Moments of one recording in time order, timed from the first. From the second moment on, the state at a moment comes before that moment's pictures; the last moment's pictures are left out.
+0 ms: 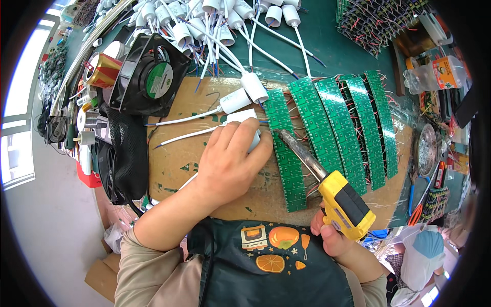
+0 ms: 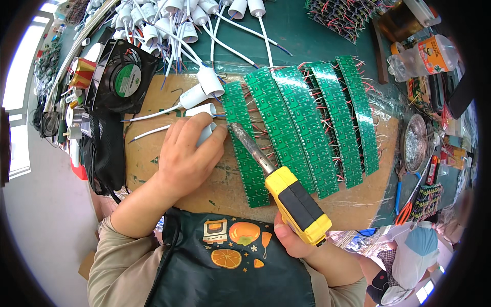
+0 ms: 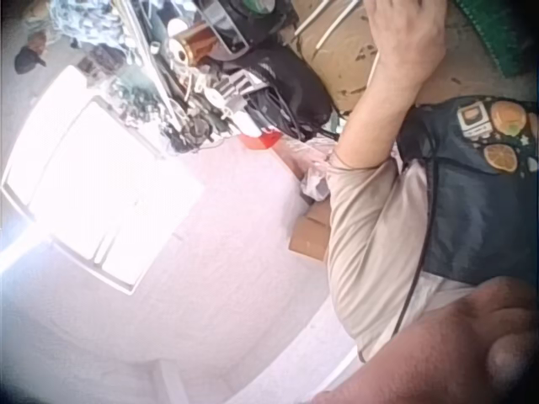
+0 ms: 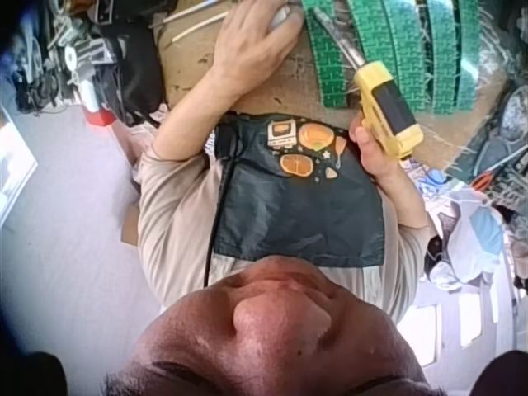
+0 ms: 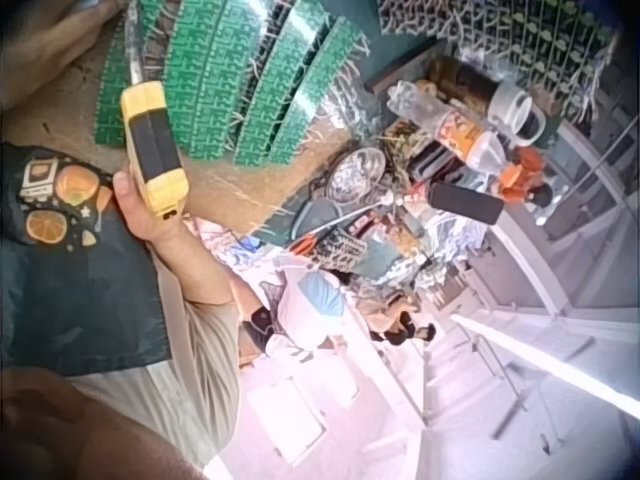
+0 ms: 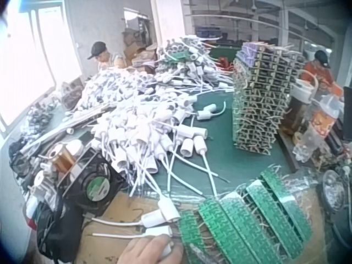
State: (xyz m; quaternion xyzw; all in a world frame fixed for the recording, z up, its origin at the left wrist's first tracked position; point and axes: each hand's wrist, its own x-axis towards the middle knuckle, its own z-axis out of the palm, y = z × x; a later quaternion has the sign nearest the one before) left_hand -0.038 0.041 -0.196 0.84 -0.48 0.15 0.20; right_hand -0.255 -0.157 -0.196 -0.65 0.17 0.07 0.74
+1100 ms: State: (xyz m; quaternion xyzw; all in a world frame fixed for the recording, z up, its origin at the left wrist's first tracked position) left_hand -0.038 0.042 -0.197 0.84 -0.48 0.14 0.21; right_hand -0.259 -0.157 -0.191 -0.59 0.17 0.09 0.79
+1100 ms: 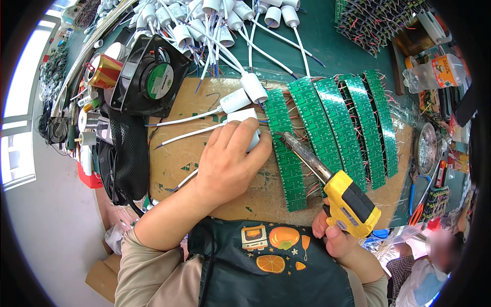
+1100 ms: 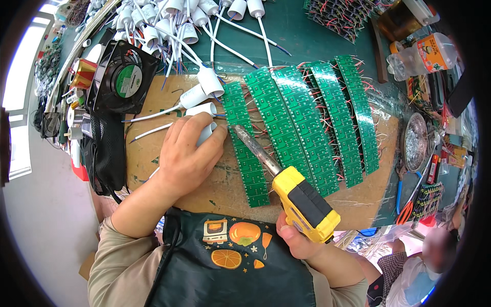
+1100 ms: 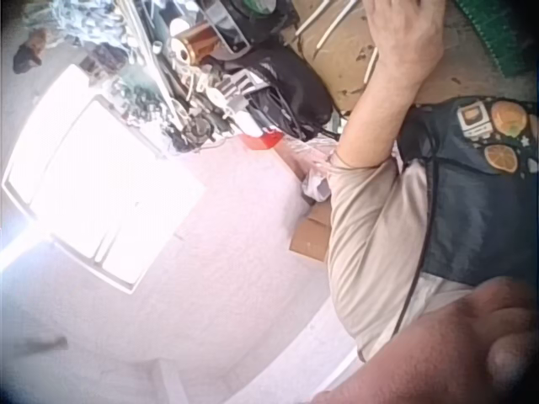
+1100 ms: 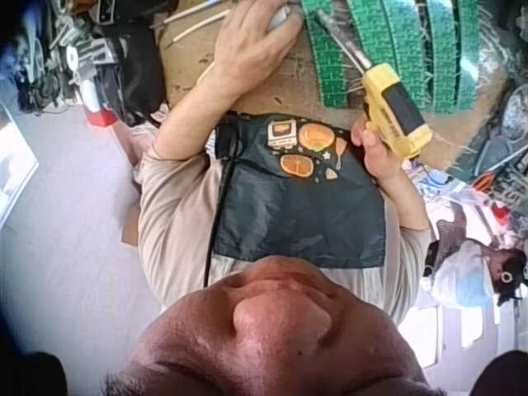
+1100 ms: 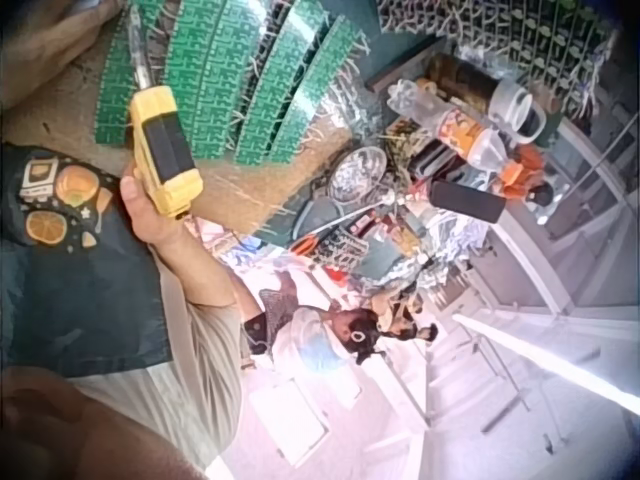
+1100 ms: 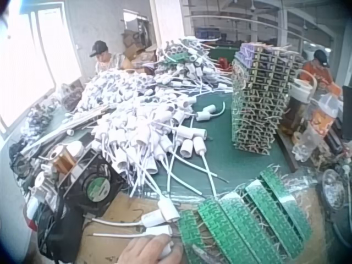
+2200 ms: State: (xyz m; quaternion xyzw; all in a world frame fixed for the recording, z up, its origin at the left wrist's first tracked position) left_hand -0.039 0.042 -0.198 0.84 -0.48 0.15 0.21; right_hand -0.252 -0.151 -0.185 -0.50 0.18 0.05 0.84
